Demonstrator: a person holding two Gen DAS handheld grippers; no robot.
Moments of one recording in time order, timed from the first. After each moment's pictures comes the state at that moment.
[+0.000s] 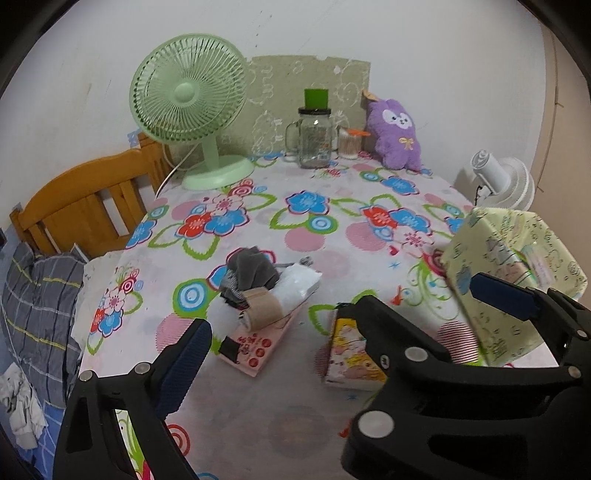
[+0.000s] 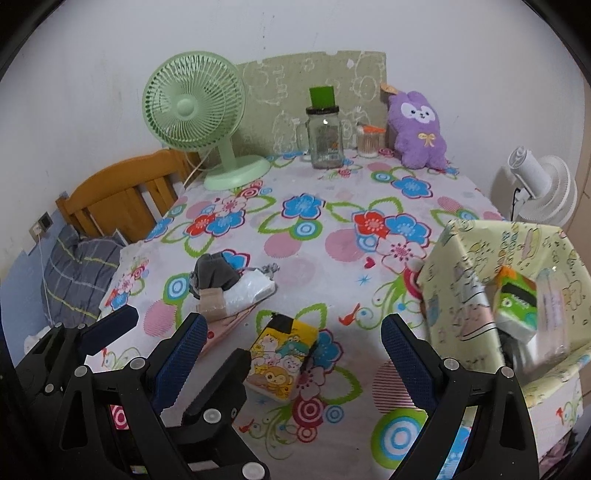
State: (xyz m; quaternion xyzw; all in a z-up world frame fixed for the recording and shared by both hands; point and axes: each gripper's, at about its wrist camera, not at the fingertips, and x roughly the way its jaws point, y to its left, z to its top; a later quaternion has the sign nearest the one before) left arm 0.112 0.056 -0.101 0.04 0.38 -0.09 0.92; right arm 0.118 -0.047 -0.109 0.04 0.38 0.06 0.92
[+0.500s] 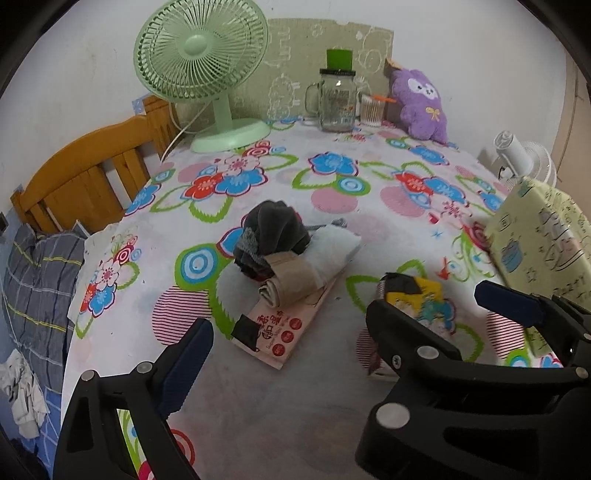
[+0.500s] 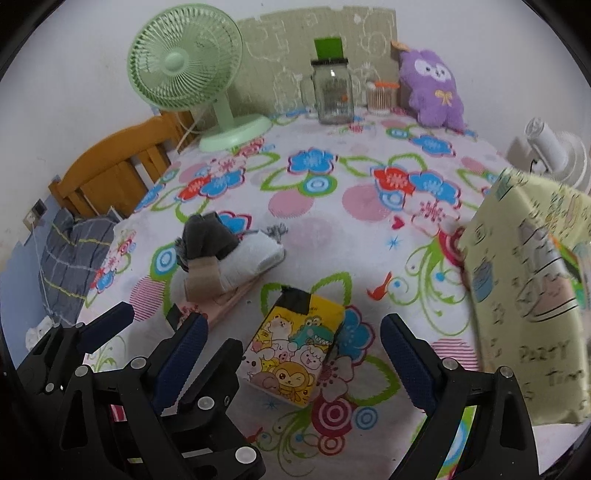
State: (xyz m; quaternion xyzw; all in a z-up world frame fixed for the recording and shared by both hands) left arm 0.136 0.071 -0.142 0.04 0.42 -0.06 0.90; right arm 0.147 -0.030 -0.155 0.06 0.45 0.06 0.89
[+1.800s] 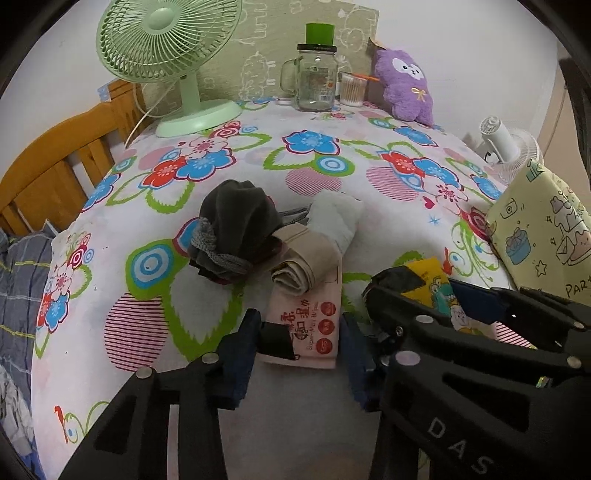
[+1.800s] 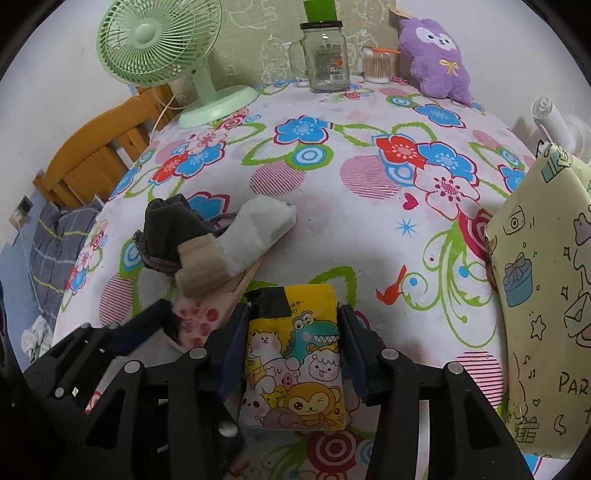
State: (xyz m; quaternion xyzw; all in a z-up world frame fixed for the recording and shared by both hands) left arm 0.163 0.064 -0.165 0.03 0.45 -0.11 0.89; right arm 0.179 -0.032 -0.180 0.06 0.48 0.05 0.87
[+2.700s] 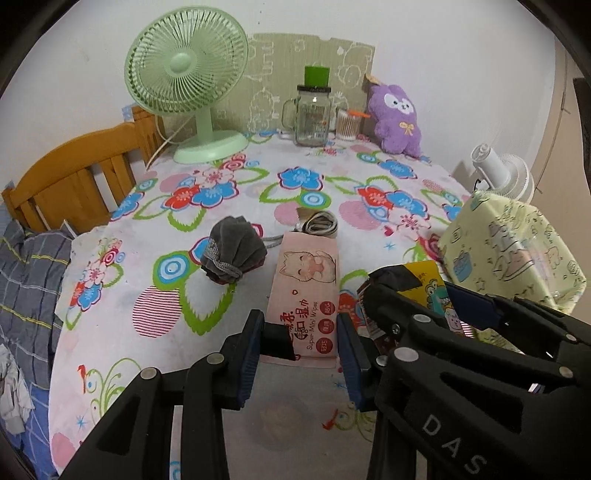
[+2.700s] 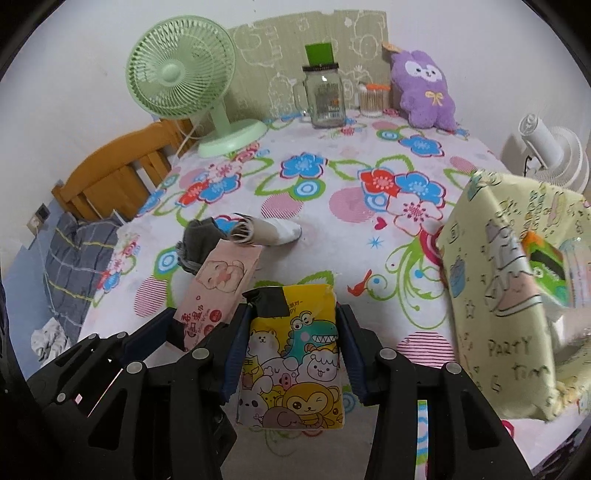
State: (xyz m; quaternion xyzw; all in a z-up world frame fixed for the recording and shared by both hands) left arm 0.110 0.048 -0.113 0.01 0.41 -0.09 0.91; right arm 0.128 -0.050 -0.129 0.06 0.43 0.07 0.90
